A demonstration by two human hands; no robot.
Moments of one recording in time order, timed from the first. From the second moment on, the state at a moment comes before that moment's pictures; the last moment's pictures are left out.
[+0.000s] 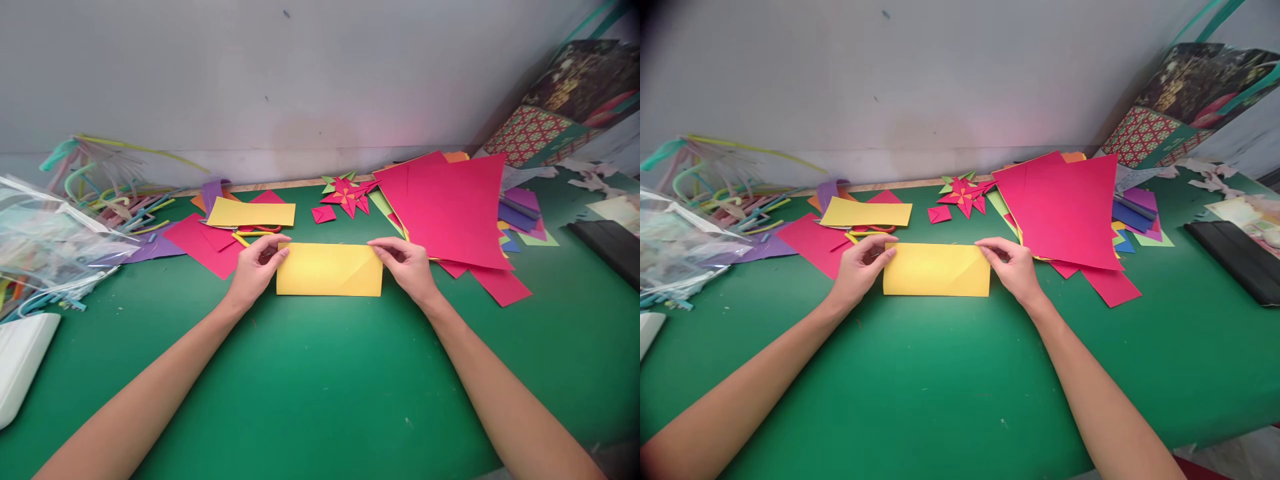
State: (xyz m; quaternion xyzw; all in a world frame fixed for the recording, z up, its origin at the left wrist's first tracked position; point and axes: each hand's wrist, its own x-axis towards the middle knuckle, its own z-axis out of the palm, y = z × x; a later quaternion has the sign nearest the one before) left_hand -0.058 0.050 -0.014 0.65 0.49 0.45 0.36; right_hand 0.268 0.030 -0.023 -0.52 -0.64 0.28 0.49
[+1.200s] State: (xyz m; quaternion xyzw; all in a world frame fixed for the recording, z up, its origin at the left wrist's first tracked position) left_hand -0.059 0.057 -0.025 0.80 0.52 0.27 0.14; right_hand 0.273 0.035 -0.034 -0.53 -0.79 0.10 0.28
